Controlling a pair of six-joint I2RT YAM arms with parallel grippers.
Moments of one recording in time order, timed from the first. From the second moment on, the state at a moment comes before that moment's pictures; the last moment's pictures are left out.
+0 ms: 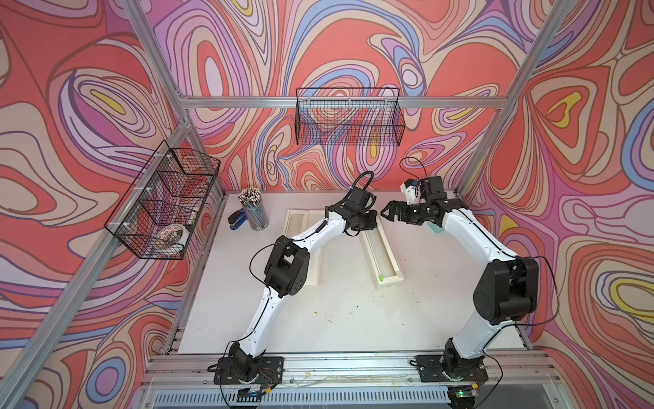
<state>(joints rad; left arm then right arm) -0.66 2.39 2.16 -0.54 0.26 -0.63 0.12 1.71 1.51 -0.64 -0.39 0.21</state>
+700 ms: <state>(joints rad) -0.70 2.16 1.88 -0.51 0.24 -0.45 0.04 1.59 1.27 -0.60 -0.29 0.20</state>
